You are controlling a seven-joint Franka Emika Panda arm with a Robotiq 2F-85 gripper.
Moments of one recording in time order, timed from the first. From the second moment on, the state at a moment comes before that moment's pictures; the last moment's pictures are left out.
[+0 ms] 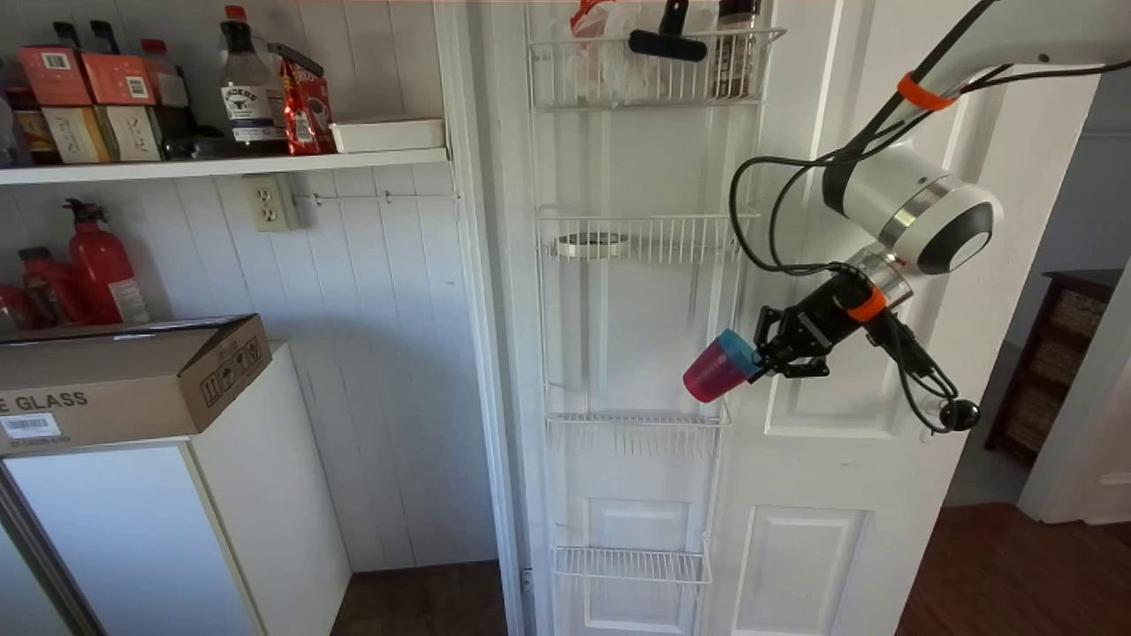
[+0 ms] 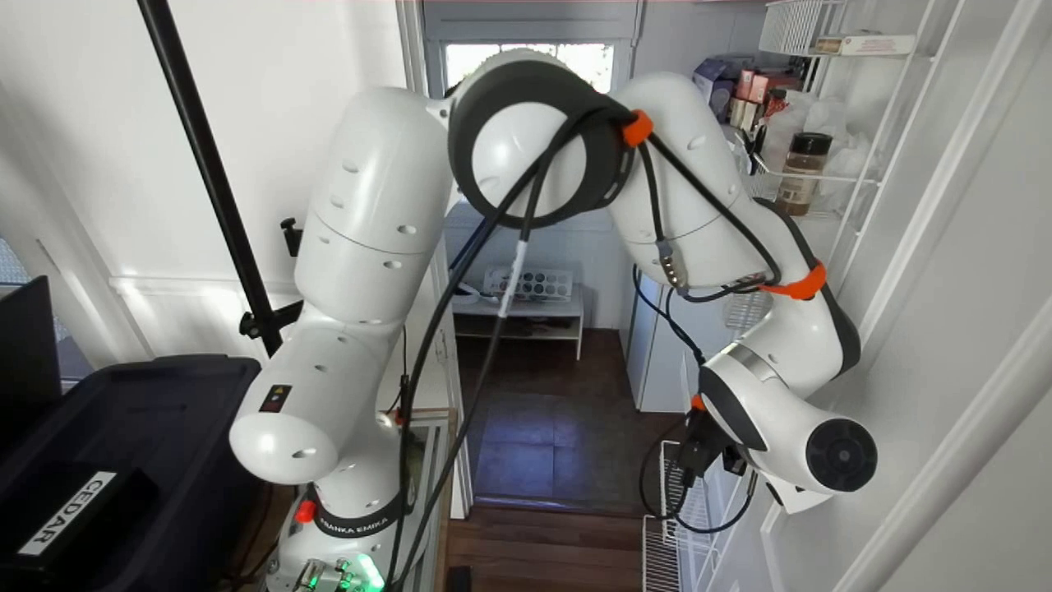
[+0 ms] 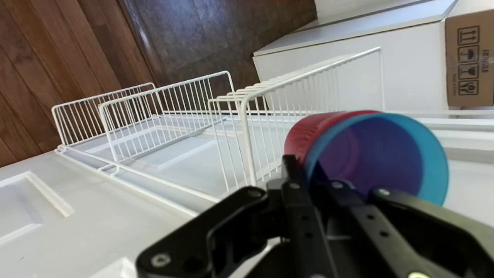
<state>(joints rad) -0.07 0.43 0.04 -2.16 1.23 2.34 -0.57</state>
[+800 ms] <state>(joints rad) -0.08 0.03 -0.08 -2.32 0.71 2.01 -0.39</state>
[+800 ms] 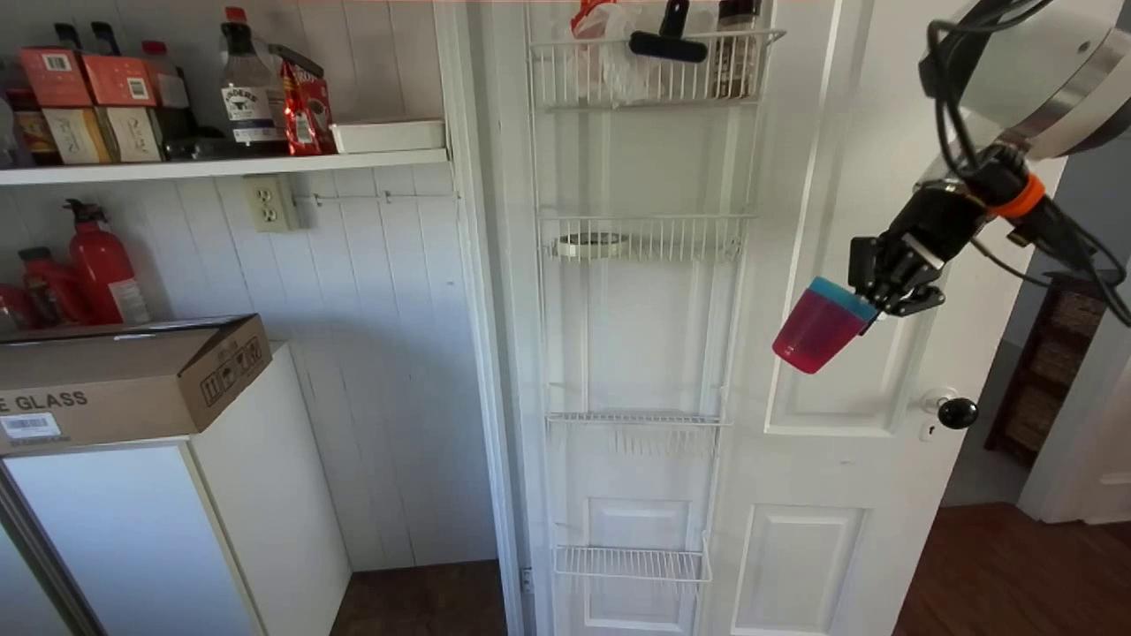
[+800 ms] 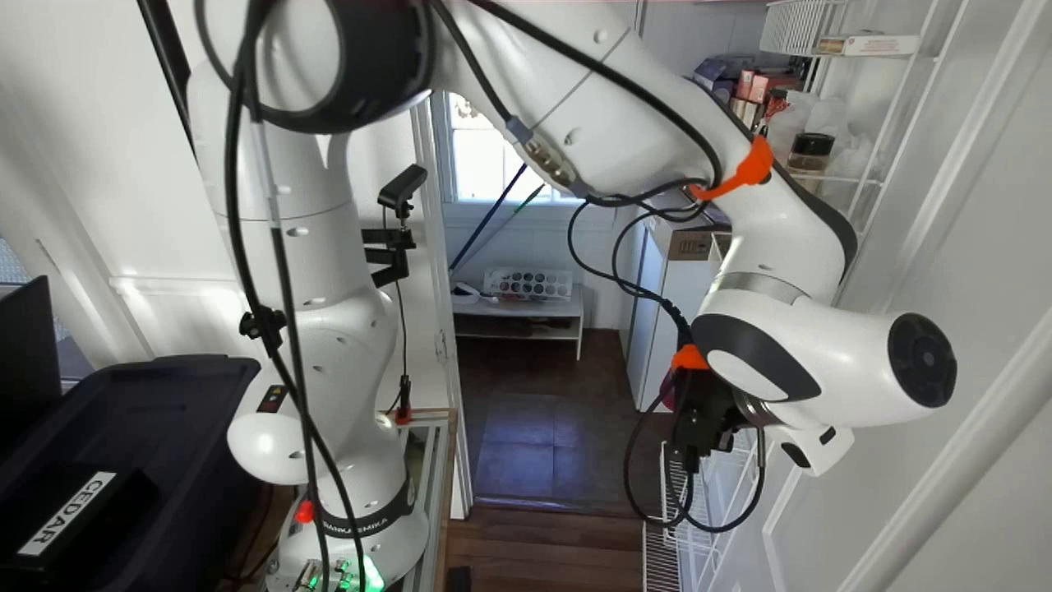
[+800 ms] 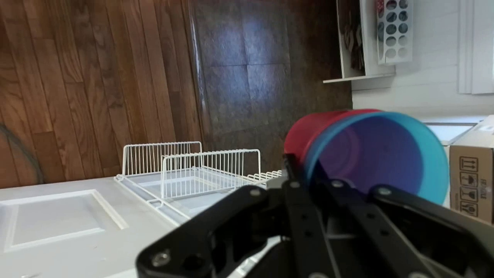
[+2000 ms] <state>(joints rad) -0.08 -0.16 -0.09 -2.21 0.61 1.87 -0.38</state>
